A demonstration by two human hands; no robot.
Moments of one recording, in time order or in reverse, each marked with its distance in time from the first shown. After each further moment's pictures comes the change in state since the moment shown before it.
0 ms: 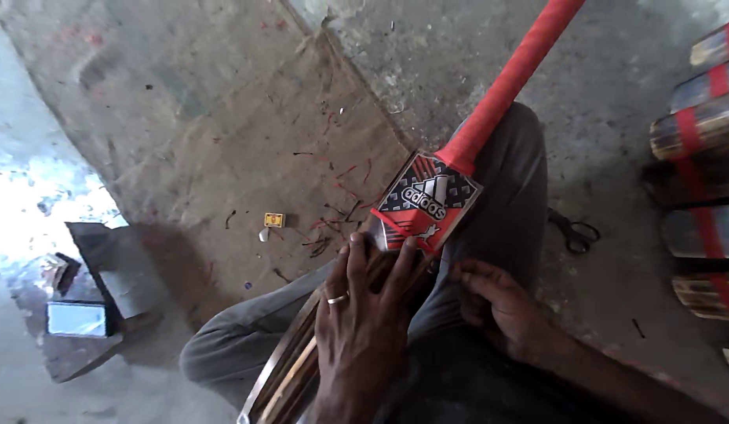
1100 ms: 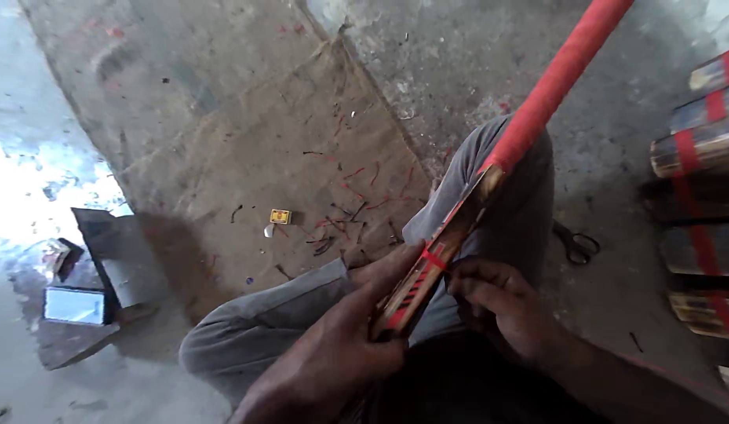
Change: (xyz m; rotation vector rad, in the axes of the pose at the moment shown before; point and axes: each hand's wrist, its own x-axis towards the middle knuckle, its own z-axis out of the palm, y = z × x) left_hand 0.017 -0.056 -0.037 -1.322 -0.778 -0.119; right_hand -0.002 -0.036 0.038 -0.209 -0.209 -0.173
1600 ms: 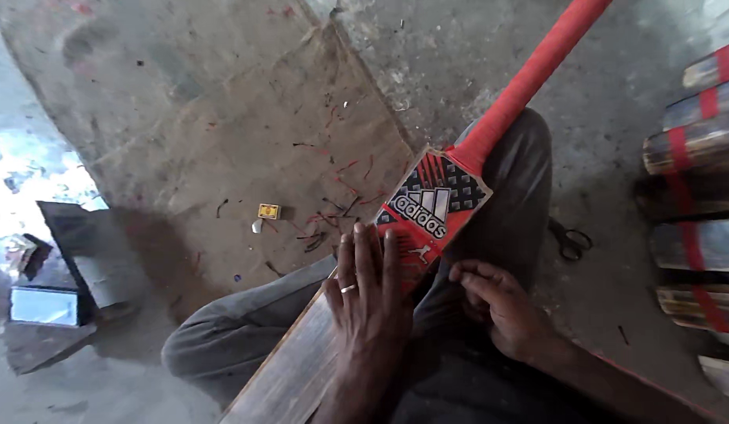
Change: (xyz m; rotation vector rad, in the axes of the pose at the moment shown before) left_hand 0.050 -0.058 0.069 1.181 0.864 0.113; right_hand -0.014 0.045 -0.033 -0.076 0.285 0.150
